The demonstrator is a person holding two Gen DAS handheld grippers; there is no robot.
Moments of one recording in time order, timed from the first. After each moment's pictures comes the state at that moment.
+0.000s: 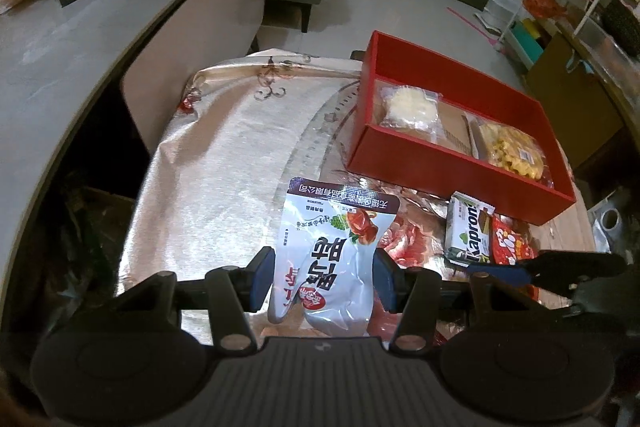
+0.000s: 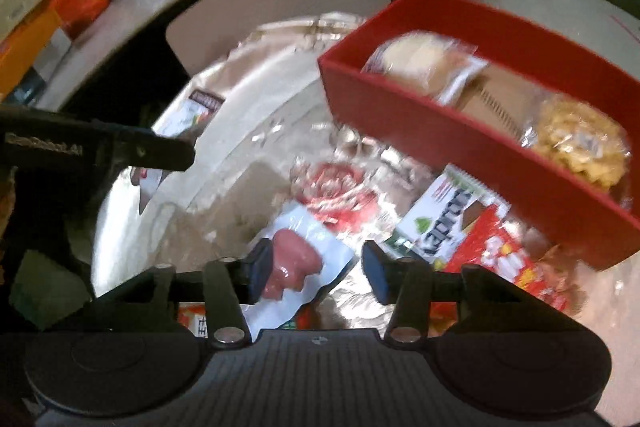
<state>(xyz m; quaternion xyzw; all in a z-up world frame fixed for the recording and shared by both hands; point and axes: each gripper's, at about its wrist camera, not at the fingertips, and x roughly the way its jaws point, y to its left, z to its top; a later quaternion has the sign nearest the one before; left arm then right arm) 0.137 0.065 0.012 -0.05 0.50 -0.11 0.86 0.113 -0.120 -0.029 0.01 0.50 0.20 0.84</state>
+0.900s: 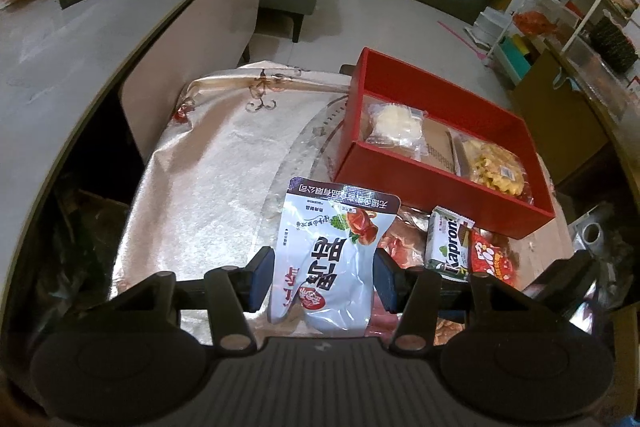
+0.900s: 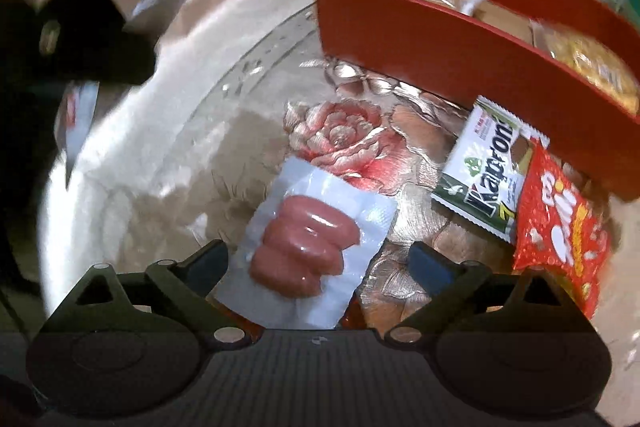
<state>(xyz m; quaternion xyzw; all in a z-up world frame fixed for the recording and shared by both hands) 0.136 0.072 0.024 -0.07 0.49 -0.12 0.86 0.111 -0.053 -0.075 -0.02 0.55 0.10 0.83</state>
